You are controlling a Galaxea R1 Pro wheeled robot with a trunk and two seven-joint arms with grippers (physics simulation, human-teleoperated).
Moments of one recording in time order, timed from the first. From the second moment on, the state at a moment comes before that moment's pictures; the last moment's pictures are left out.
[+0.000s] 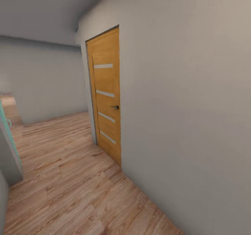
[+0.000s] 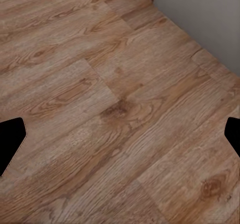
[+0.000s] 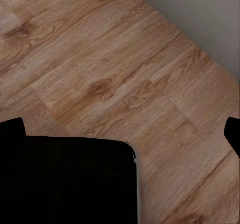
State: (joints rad) left arm -0.27 -0.07 0.00 0.07 0.08 -0.71 0.04; right arm 0.25 -0.02 0.06 -0.02 -0.01 -1.02 -0.02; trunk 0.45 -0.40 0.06
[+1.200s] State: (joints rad) left arm -0.27 -0.07 0.00 0.07 0.08 -0.71 0.04; right arm 0.25 -0.02 0.06 -0.02 -0.02 -1.02 -0.03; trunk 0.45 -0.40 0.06
